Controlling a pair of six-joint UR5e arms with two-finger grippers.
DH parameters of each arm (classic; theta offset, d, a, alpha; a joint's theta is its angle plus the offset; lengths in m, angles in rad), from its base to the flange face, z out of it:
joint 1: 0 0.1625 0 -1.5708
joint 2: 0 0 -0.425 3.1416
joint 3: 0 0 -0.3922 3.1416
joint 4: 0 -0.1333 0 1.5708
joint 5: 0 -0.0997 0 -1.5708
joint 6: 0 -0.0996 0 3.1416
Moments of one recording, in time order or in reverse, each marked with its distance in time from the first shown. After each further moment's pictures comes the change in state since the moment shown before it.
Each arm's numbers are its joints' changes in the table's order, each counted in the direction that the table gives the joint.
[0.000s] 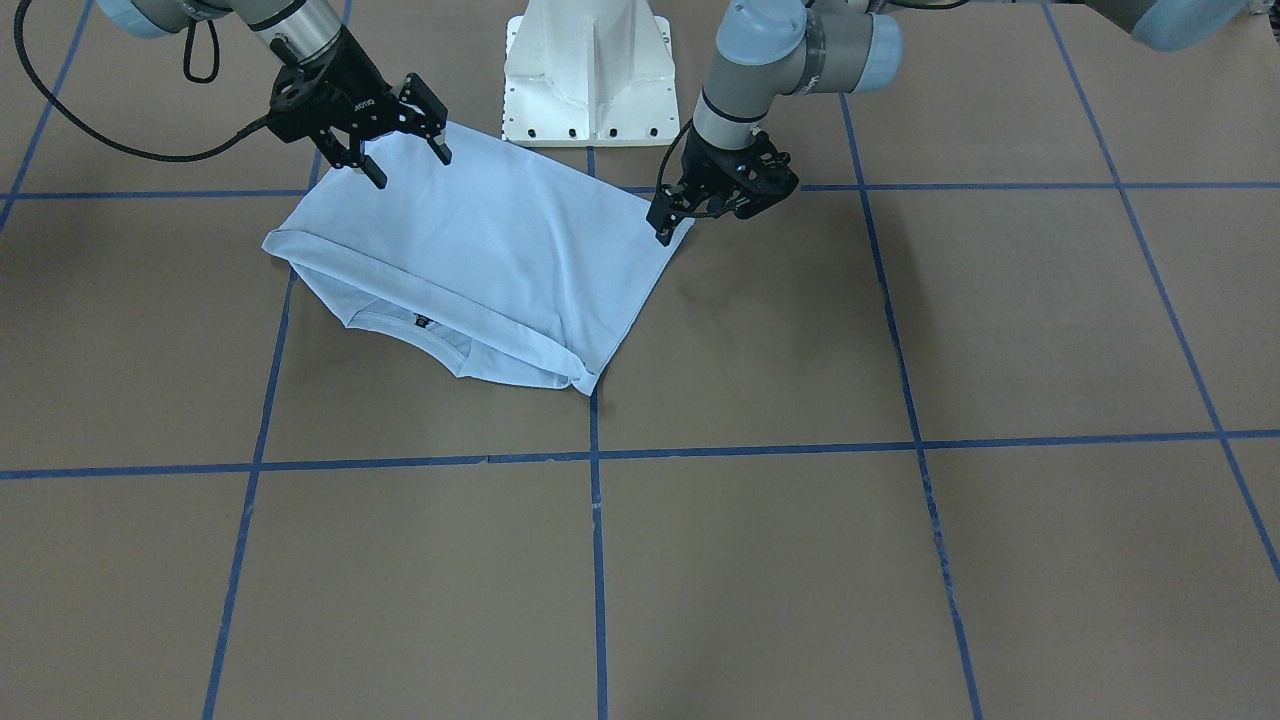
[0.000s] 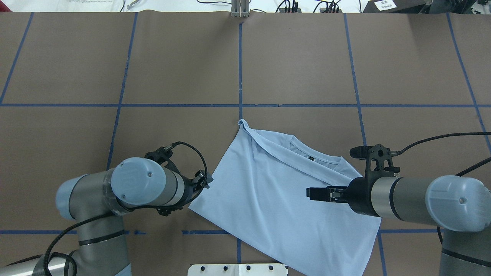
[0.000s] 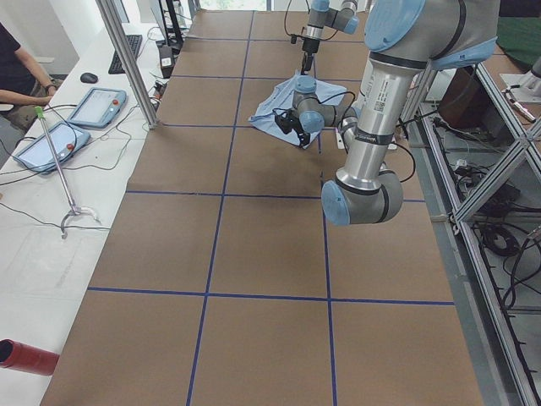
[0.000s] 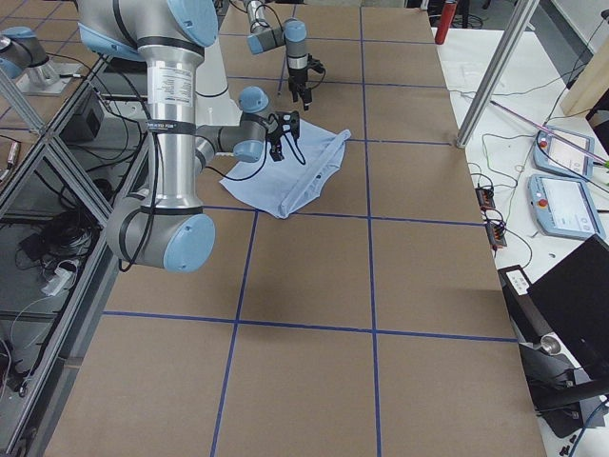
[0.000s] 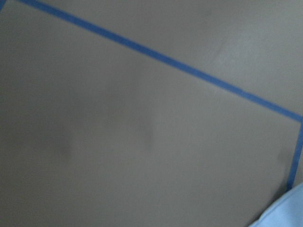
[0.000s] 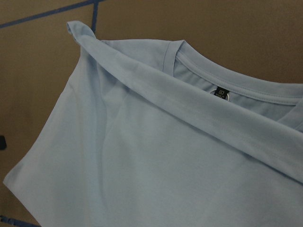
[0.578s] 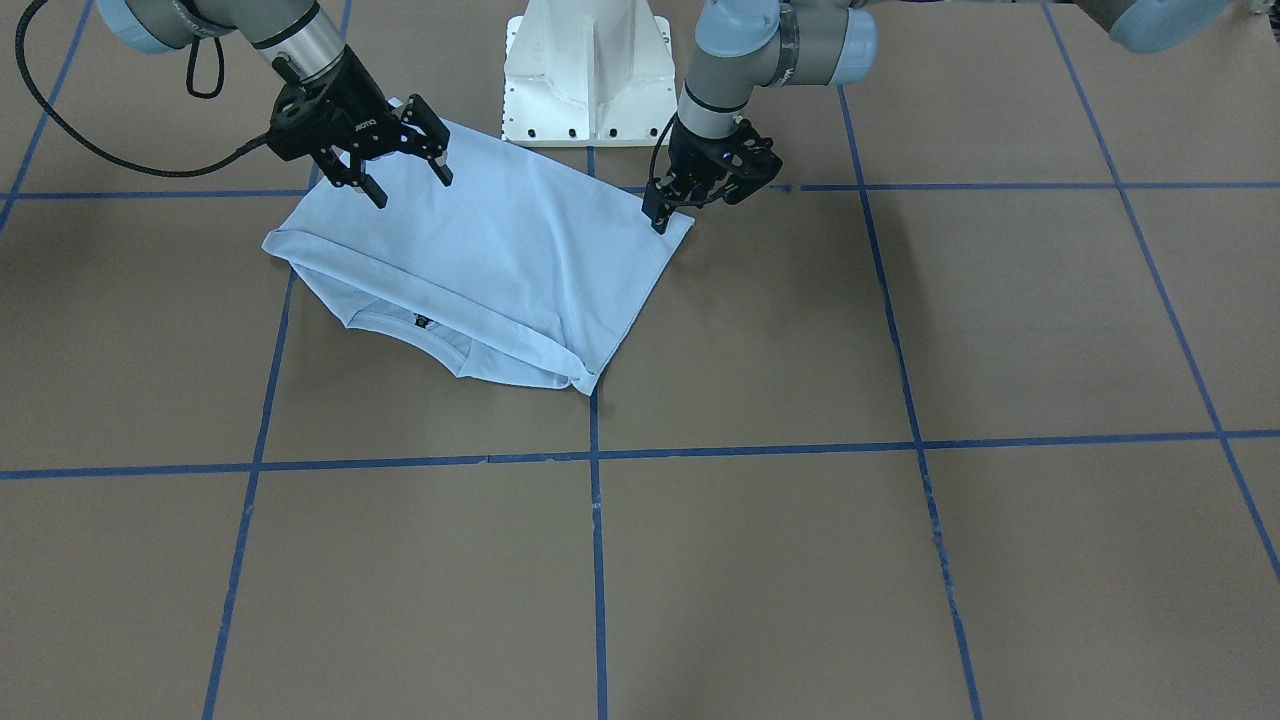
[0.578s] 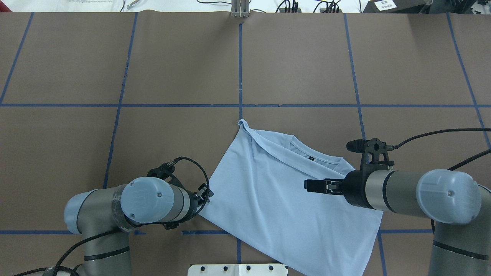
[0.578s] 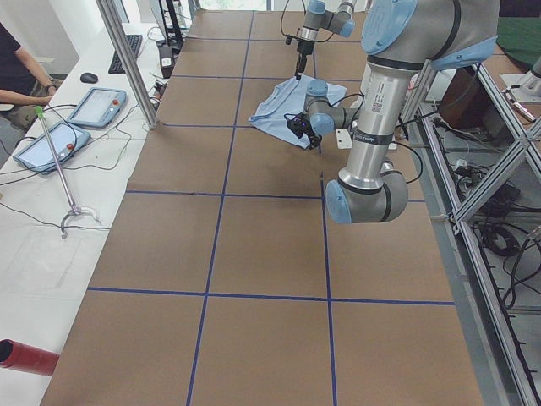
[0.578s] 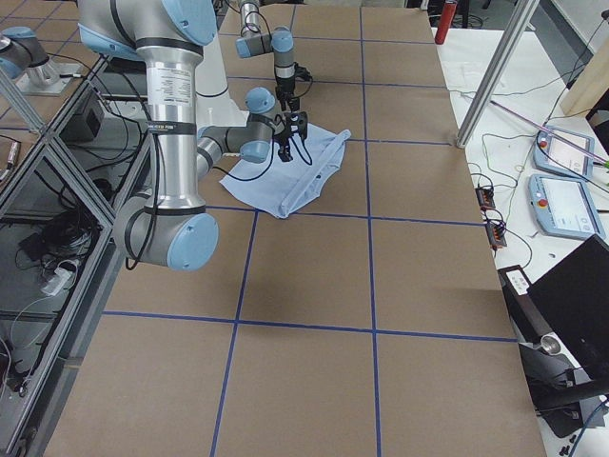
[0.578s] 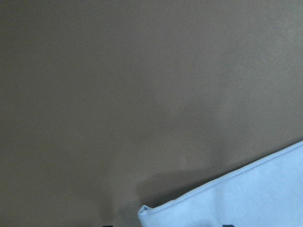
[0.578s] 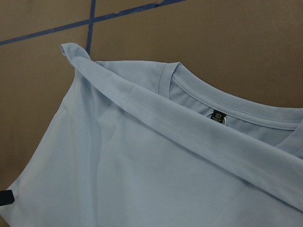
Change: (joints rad) left arm 0.044 0.002 0.012 -0.004 -0.031 0.075; right arm 0.018 -0.032 -0.040 0.000 0.007 0.002
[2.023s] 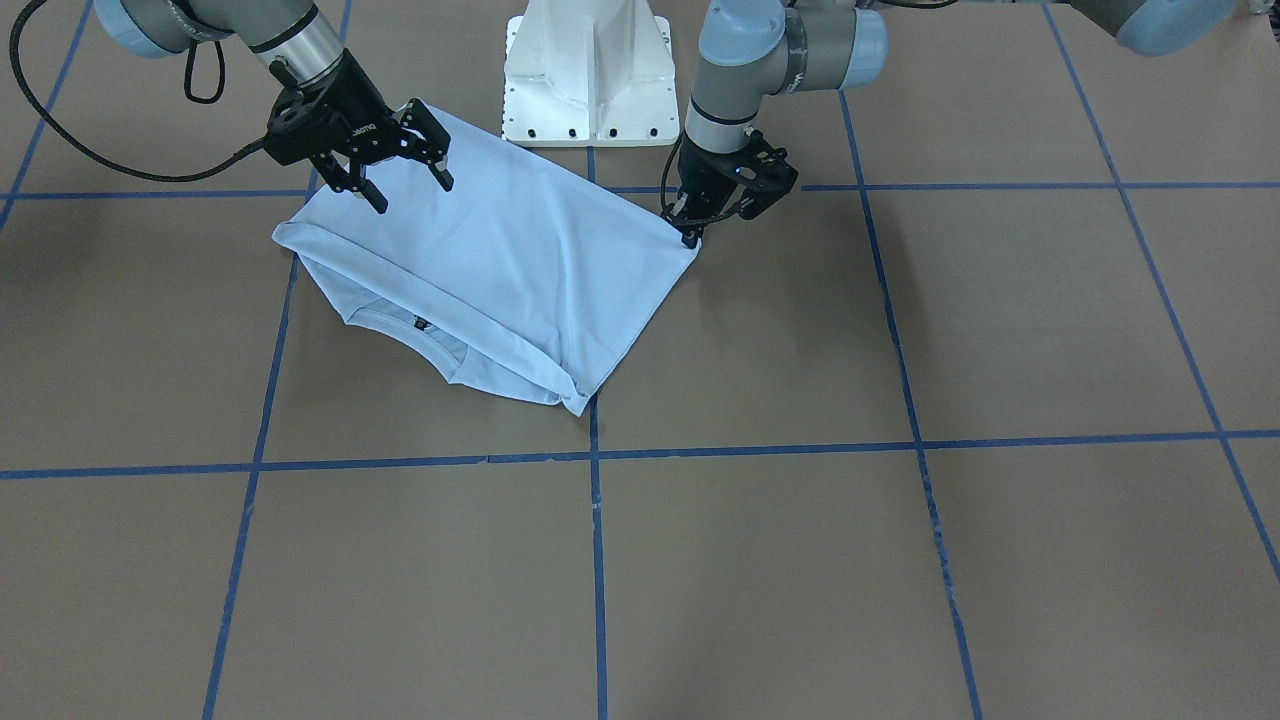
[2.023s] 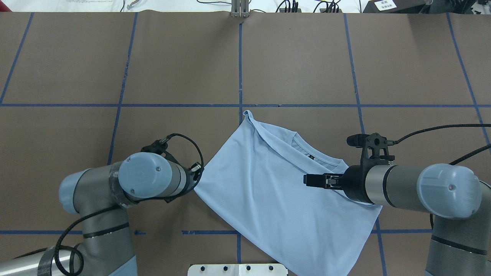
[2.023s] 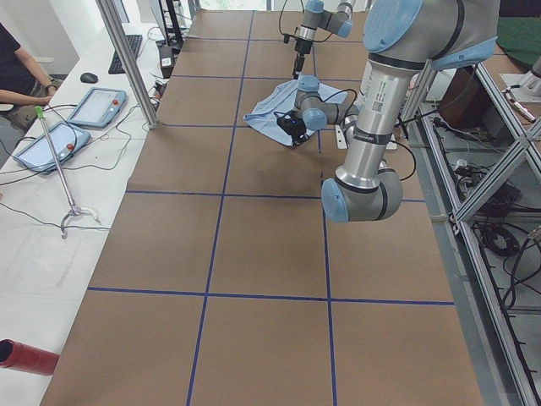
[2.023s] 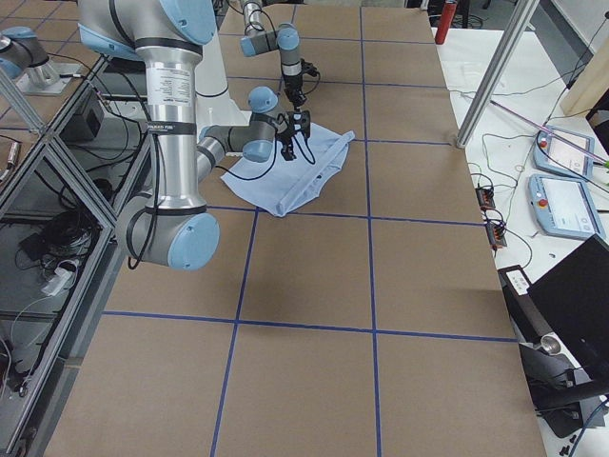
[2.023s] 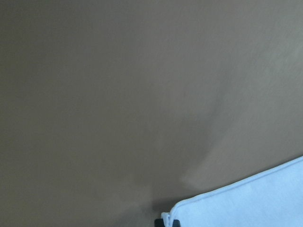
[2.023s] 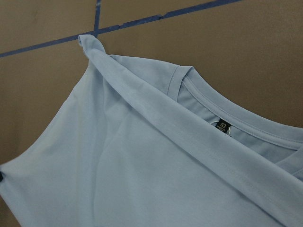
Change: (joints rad) left arm -0.109 0.037 0.003 -0.074 -0.035 -0.021; right arm 0.022 -0.009 -0.004 -0.006 -0.009 0.002
